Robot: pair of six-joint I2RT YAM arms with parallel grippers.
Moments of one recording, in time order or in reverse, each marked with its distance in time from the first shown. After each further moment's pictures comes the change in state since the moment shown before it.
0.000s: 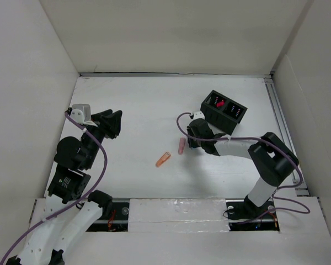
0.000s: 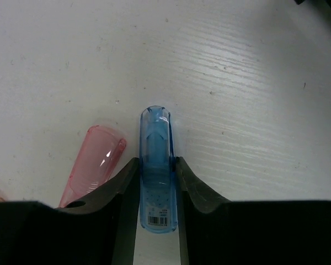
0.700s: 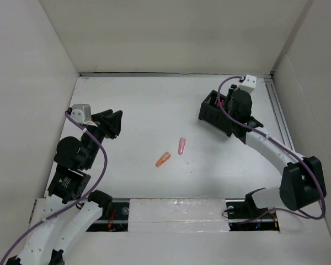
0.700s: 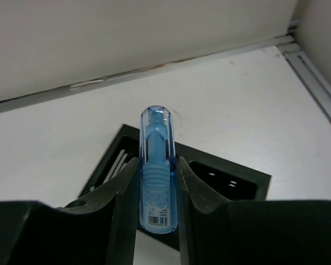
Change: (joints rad) left arm 0.000 0.000 0.000 0.000 0.006 0.000; right arm -0.296 -0.352 0.109 0.169 0.303 -0.135
